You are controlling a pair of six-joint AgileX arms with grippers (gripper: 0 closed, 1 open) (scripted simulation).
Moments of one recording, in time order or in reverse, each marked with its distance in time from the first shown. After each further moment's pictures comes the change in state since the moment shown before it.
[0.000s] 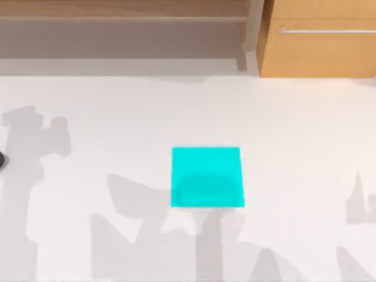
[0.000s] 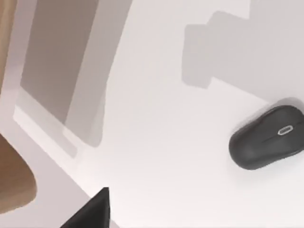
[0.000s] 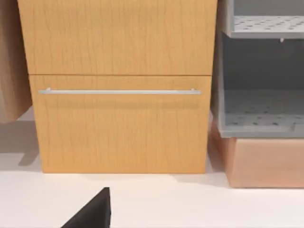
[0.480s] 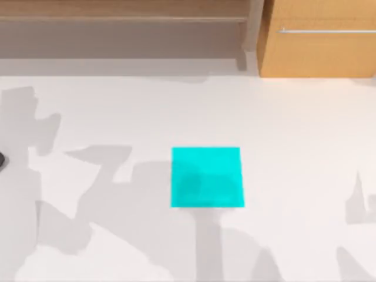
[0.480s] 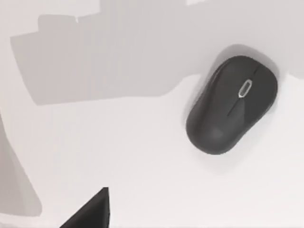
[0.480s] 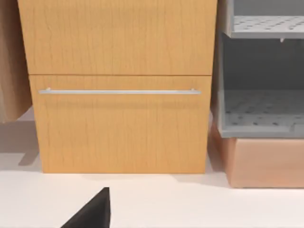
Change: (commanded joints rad) left arm 0.053 0.446 0.294 -0.234 -0.012 0.472; right arm 0.000 0.000 0.000 0.000 0.000 0.000
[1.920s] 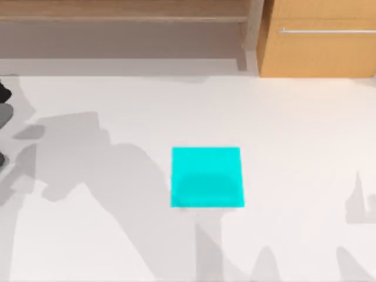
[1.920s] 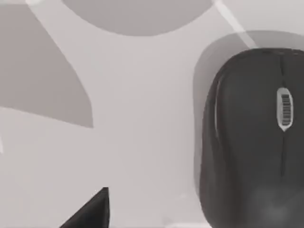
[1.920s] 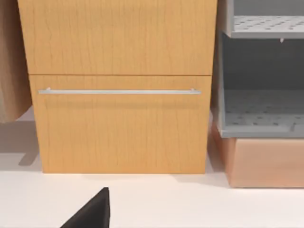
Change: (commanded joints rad) left arm 0.030 0.502 0.250 -0.054 -0.034 0.499; right arm 0.000 0.000 0.000 0.000 0.000 0.000
